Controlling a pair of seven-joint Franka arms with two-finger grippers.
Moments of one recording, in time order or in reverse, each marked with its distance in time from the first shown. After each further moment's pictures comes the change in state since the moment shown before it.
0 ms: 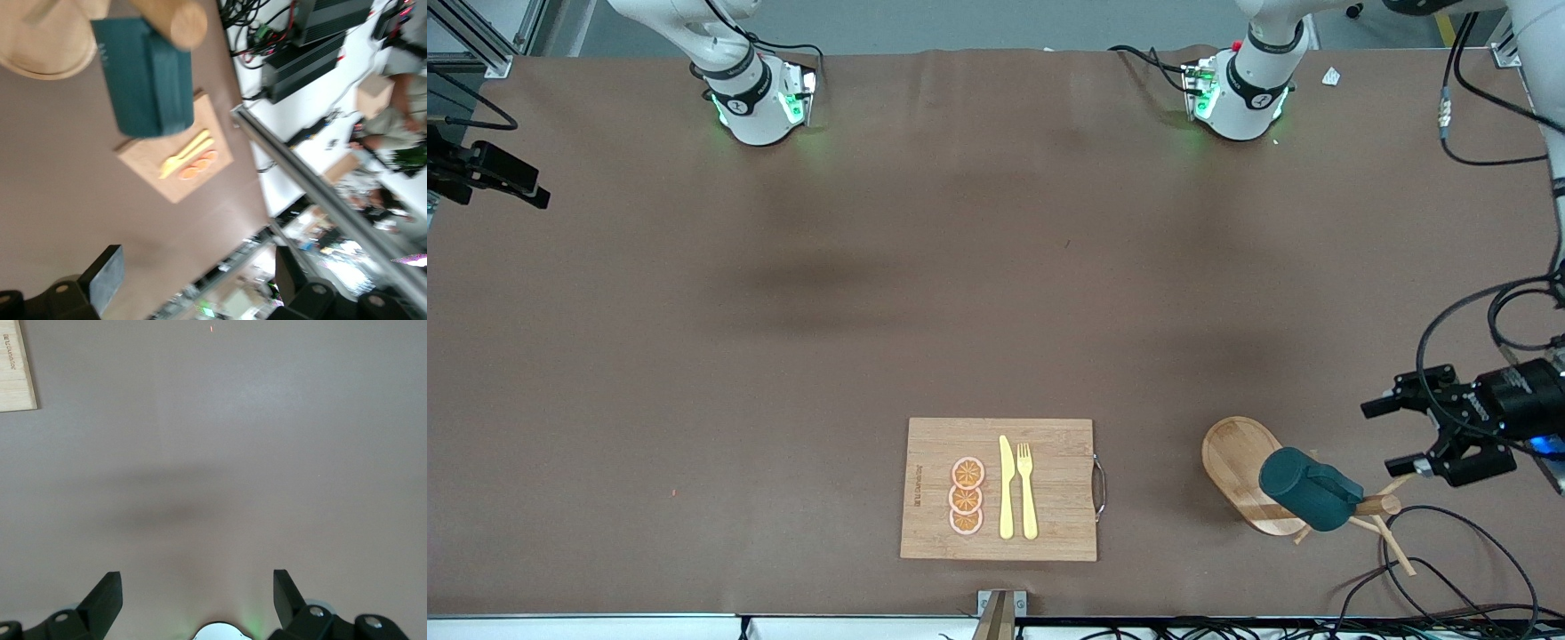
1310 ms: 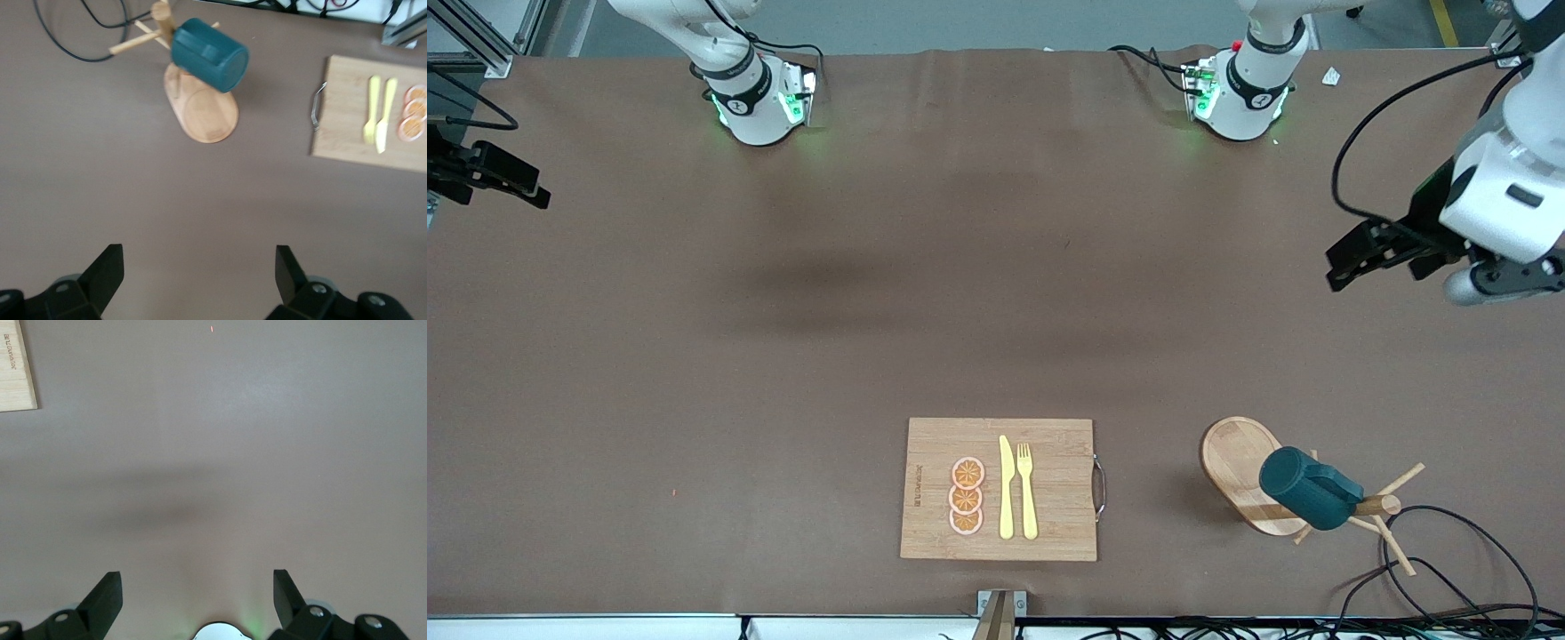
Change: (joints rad) left arm -0.148 -0.371 -0.209 -0.043 0.953 -0.251 0.350; right arm 0.001 0.000 0.000 0.000 0.000 0.000 0.000
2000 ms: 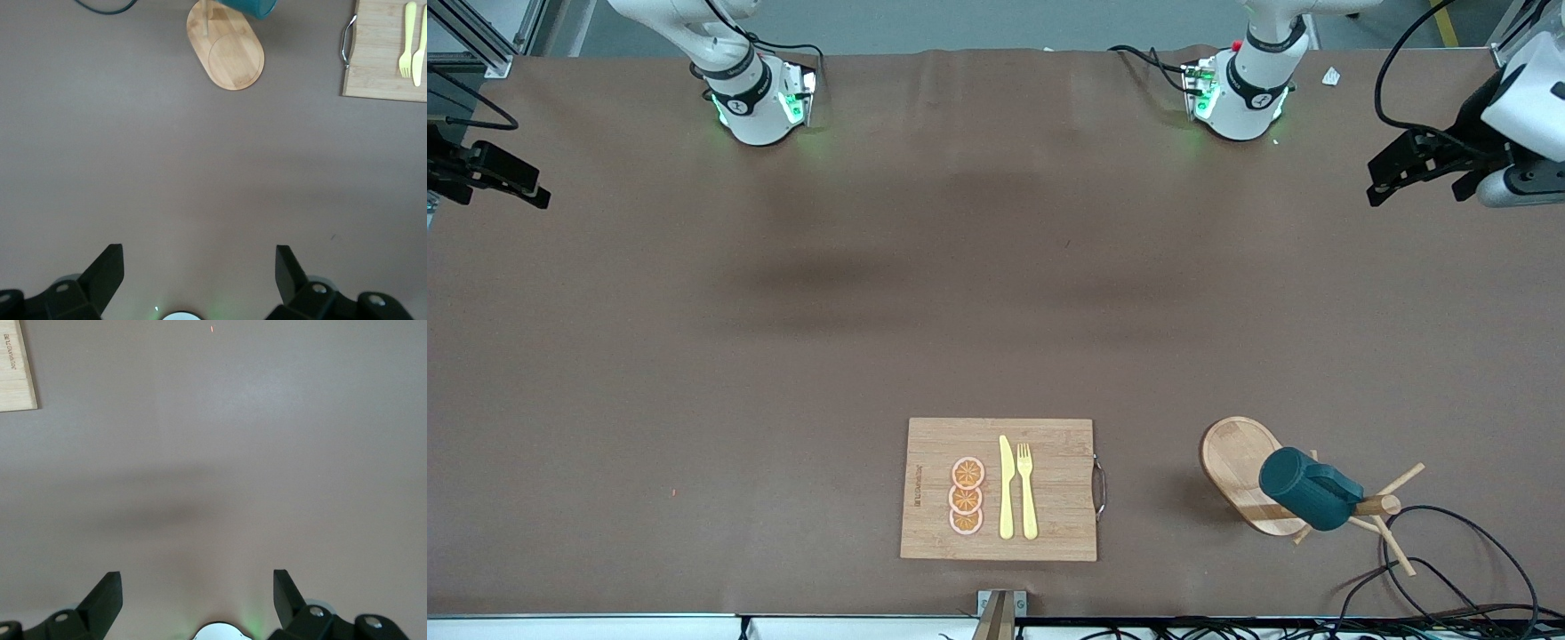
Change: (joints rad) left arm -0.099 -0.233 0.205 -0.258 -0.077 -0.048 0.125; right arm 0.000 0.000 0.000 0.000 0.000 0.000 0.000
